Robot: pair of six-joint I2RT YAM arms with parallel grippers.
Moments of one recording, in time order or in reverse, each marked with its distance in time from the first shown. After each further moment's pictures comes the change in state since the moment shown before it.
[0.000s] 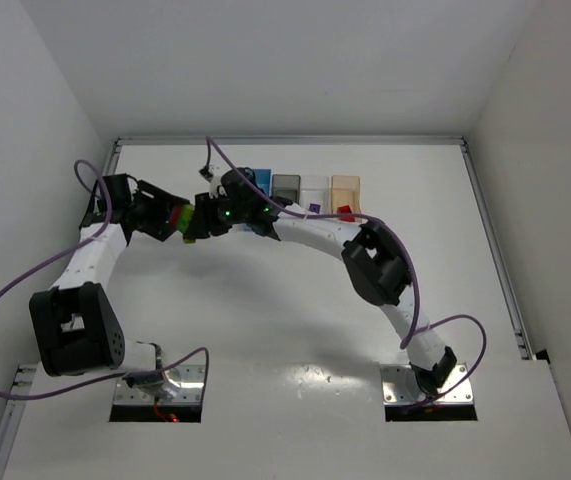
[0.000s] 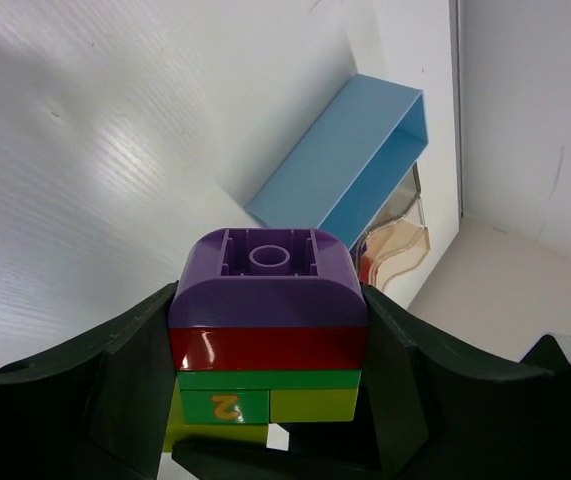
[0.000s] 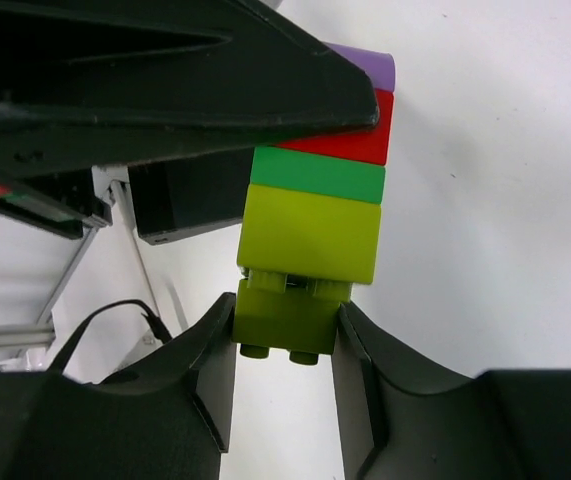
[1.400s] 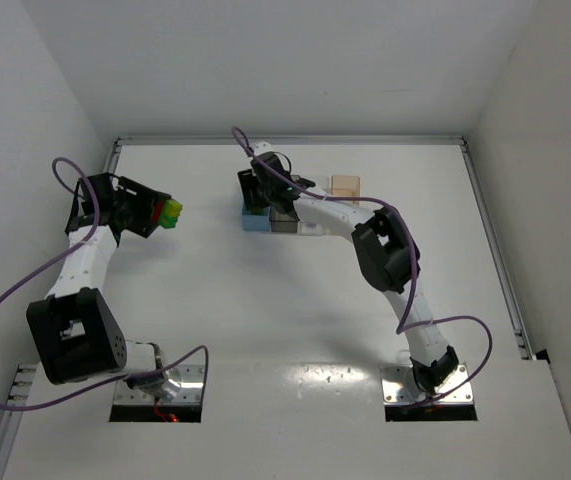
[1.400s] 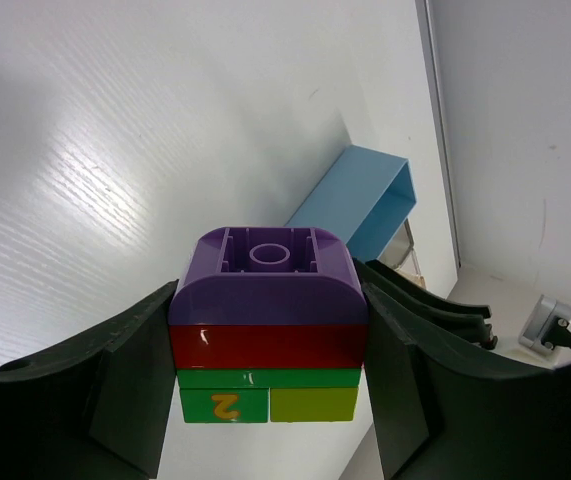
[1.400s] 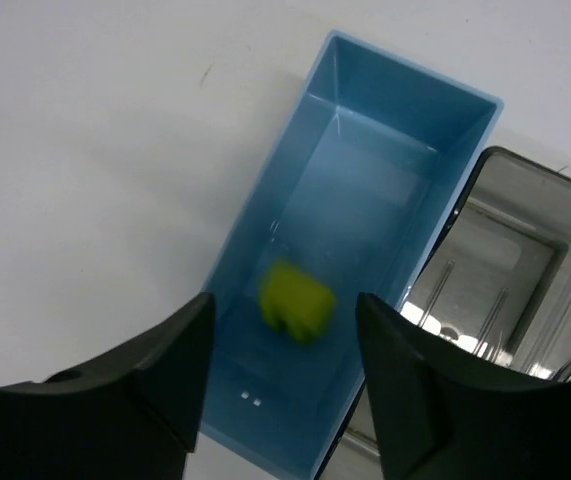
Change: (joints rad) left arm 0.092 -0.032 0.009 0.014 -0.035 0.054; right arm -0.163 0.016 -0.002 -0.143 0.576 -0.318
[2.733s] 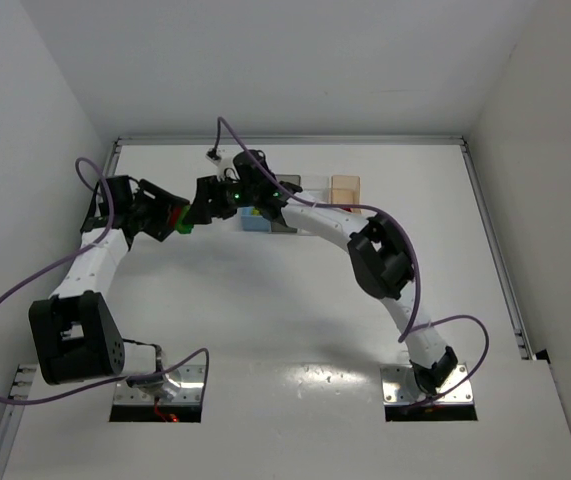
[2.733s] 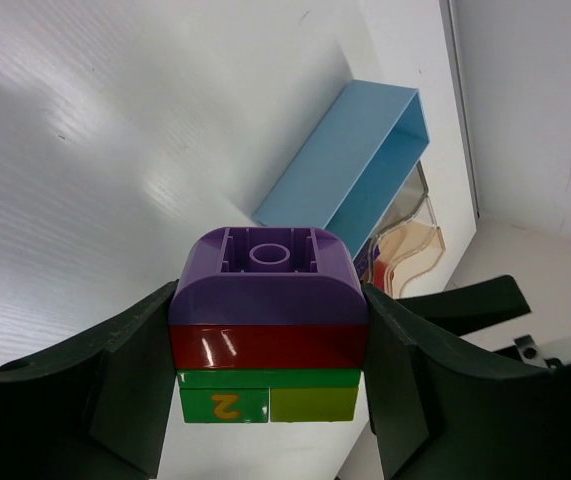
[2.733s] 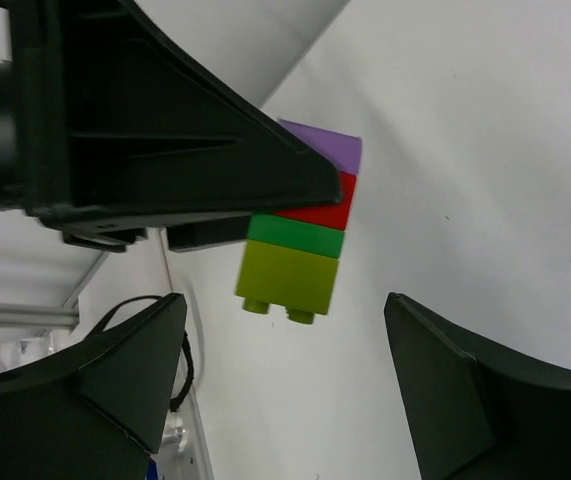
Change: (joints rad) left arm -0.109 -0.012 -0.042 0.016 0.013 0.000; right arm 0.086 -0.012 0.058 0.180 -0.723 0.298
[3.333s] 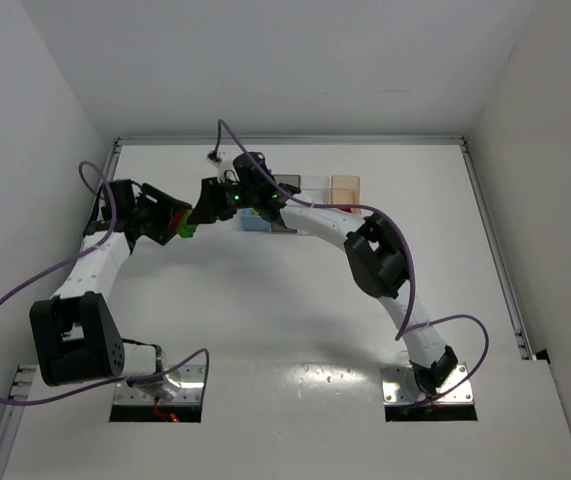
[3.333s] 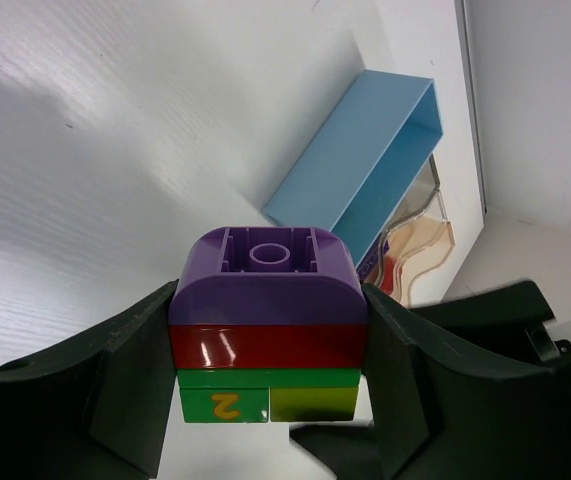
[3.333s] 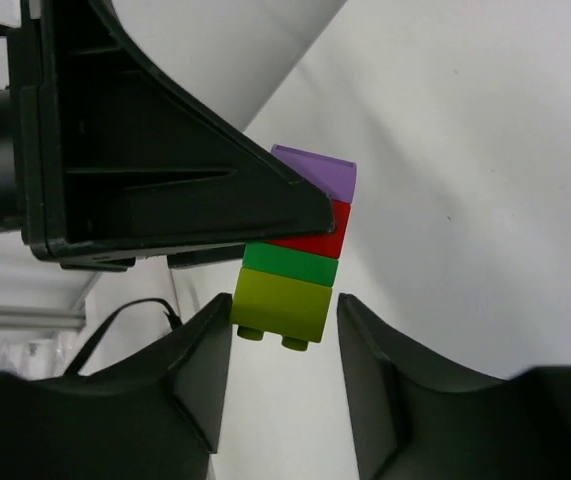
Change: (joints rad) left arm -0.007 -0.008 -0.037 0.022 0.000 0.000; right arm 0.000 0.032 0.002 0.020 -0.010 0.022
